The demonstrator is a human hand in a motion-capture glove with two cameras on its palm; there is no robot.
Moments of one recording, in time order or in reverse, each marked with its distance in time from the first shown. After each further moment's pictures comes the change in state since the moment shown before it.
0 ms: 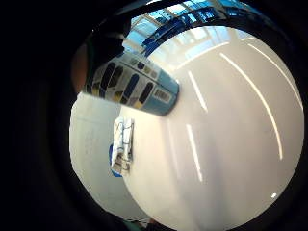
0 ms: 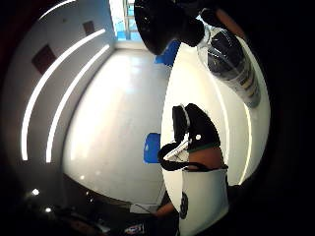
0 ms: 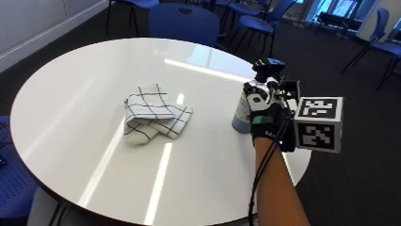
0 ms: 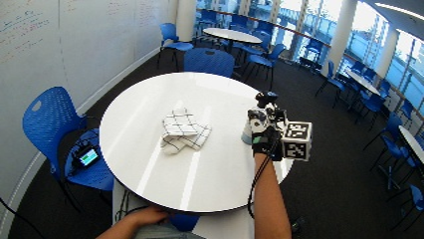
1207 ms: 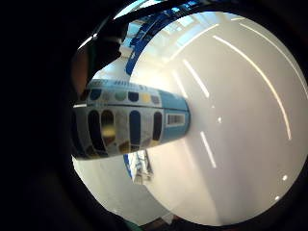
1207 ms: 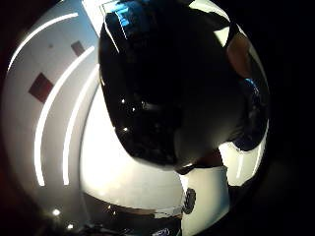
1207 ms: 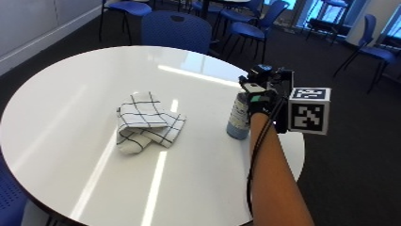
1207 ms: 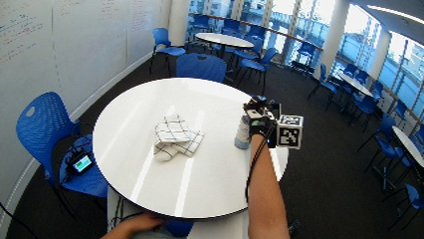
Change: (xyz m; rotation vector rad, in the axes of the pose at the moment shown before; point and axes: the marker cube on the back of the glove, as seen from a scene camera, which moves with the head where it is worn) arm 0.001 -0.051 0.028 -0.057 -0.067 0.232
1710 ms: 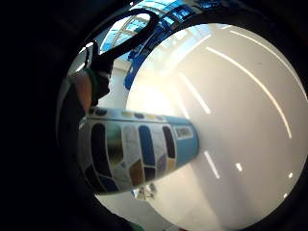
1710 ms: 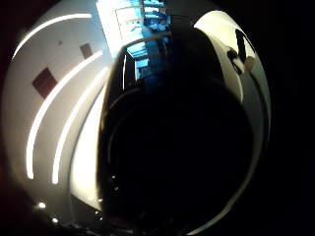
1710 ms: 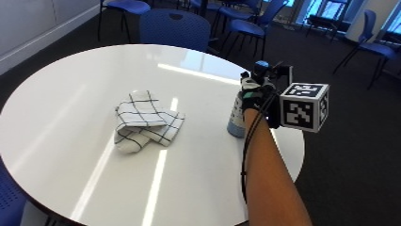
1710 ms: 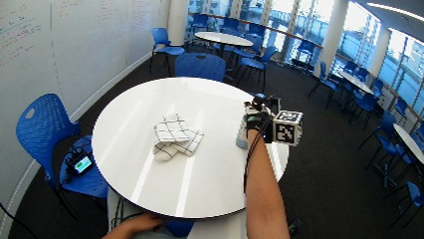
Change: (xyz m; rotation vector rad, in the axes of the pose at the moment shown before) arm -0.012 -0.012 0.007 0.200 0.020 -0.073
